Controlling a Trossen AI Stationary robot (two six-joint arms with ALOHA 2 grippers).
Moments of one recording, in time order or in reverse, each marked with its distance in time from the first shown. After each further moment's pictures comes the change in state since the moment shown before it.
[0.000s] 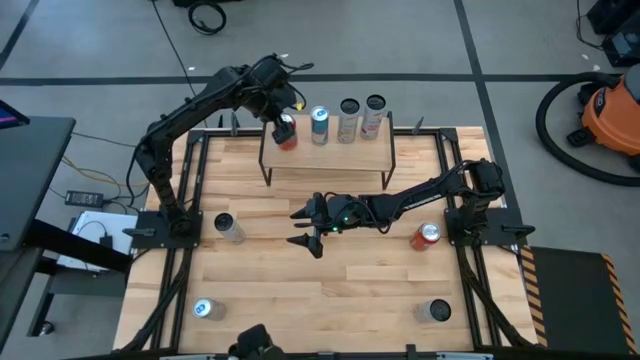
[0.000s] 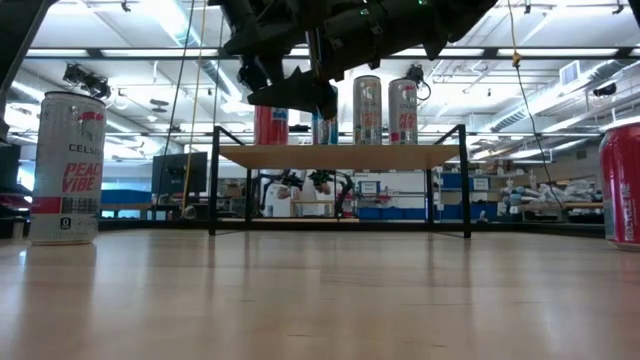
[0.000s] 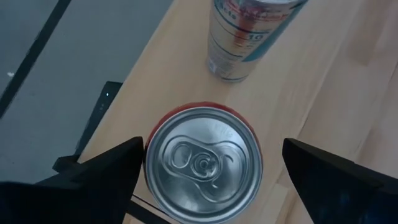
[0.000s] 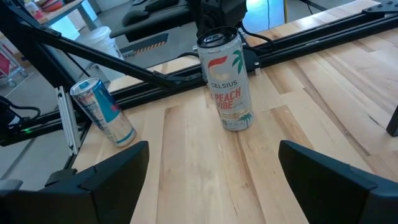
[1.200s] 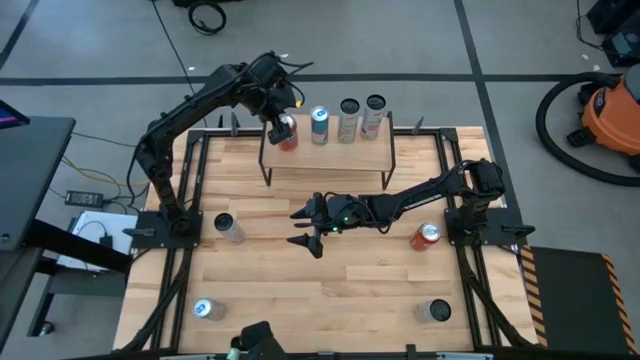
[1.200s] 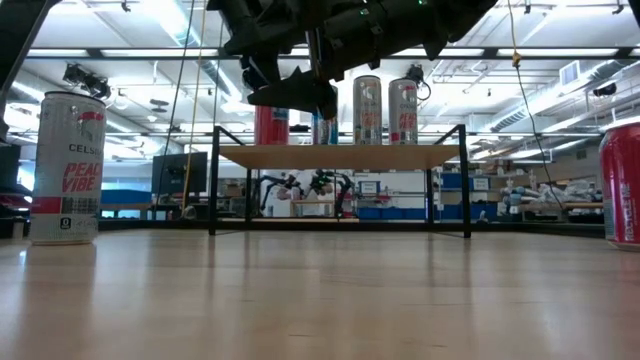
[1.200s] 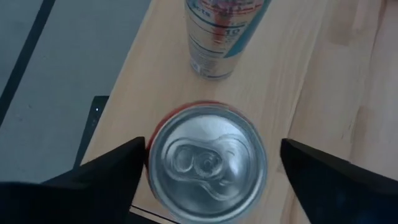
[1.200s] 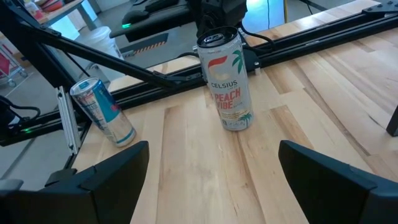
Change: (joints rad) left arm 0.032 0.007 0.000 -0.010 0.094 0.161; right arm 0.000 0.000 0.000 0.000 0.000 0.000
